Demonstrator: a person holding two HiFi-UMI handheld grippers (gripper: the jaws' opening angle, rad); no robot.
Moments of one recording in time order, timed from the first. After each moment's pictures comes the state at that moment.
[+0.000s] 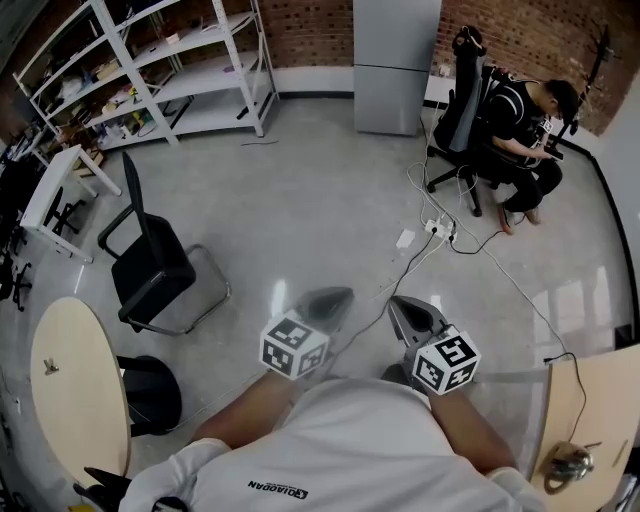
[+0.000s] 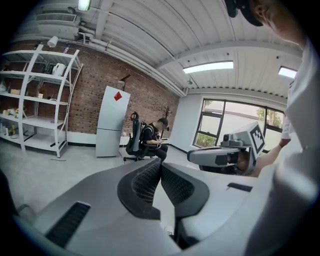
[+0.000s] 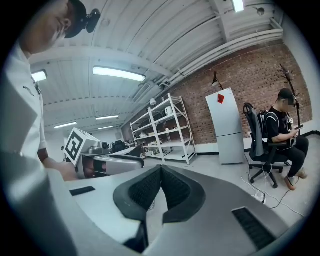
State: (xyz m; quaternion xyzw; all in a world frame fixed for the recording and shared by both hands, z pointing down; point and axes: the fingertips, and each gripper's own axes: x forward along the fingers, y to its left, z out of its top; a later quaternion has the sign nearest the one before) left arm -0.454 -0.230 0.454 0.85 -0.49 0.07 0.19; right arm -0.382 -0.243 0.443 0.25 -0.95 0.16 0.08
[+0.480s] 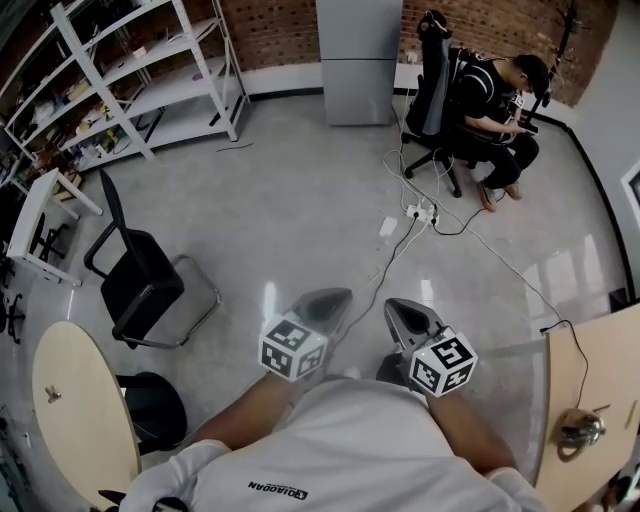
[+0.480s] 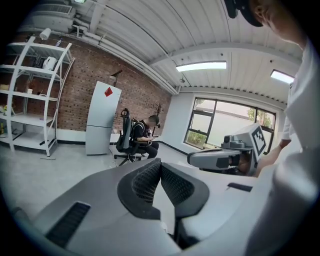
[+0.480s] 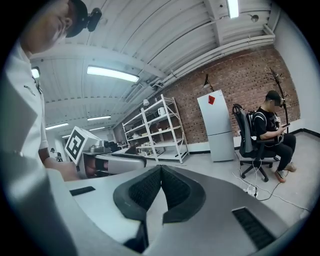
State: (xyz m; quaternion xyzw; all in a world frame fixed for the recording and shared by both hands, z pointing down) left arm -0.426 -0.212 0.459 0.87 -0.44 0.08 0.19; right arm -0.357 -0.212 0.449 0.30 -0.94 0.17 0.08
